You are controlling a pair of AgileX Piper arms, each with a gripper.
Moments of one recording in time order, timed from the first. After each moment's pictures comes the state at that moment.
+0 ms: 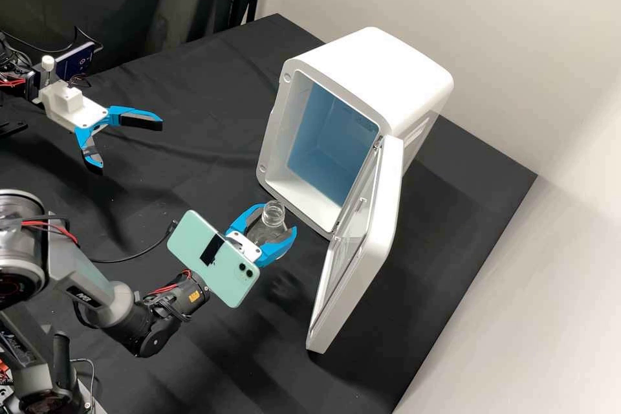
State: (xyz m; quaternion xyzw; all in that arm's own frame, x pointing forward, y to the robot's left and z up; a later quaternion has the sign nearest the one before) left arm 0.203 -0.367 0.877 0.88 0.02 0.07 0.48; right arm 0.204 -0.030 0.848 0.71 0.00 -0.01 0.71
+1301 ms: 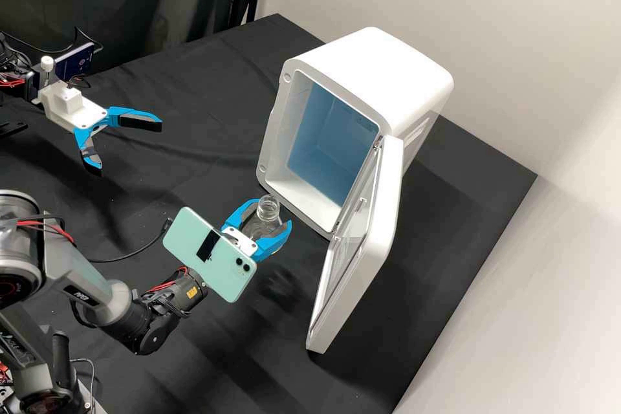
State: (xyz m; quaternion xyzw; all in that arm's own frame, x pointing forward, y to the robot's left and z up) left arm 0.204 -0.369 0.876 0.88 0.02 0.07 0.48; right arm 0.205 -0.025 0.845 0.70 0.02 -0.01 0.71
